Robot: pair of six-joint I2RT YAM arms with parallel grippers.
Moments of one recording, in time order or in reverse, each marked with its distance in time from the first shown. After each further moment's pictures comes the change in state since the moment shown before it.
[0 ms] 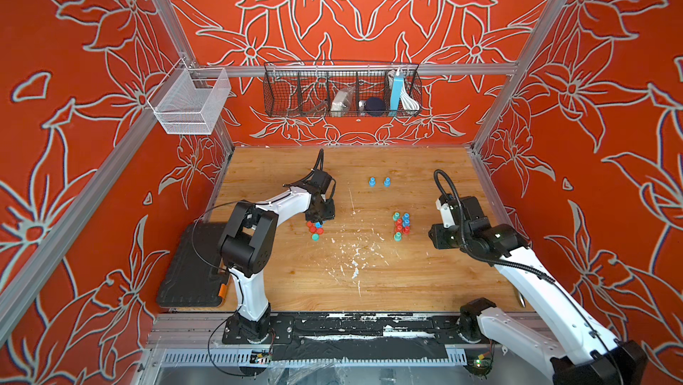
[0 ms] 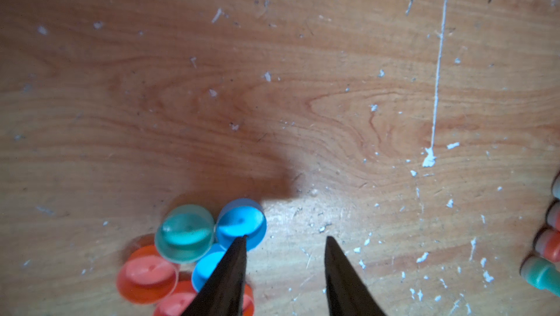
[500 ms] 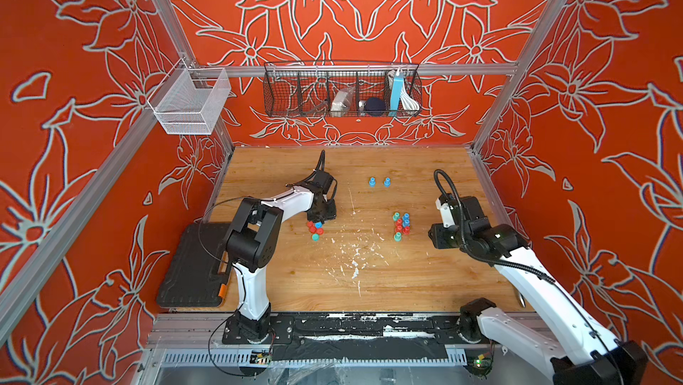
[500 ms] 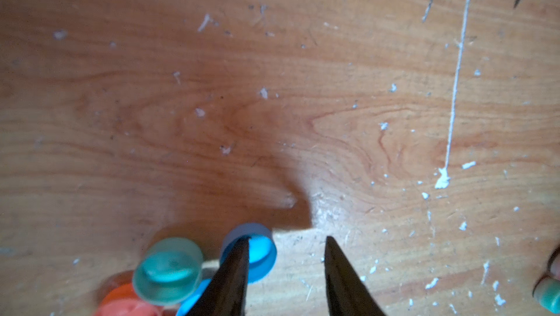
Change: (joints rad) left arm -0.001 0.053 0.026 0.024 0.003 -0.006; right arm 0.002 -0.001 0.000 0.008 0.000 0.000
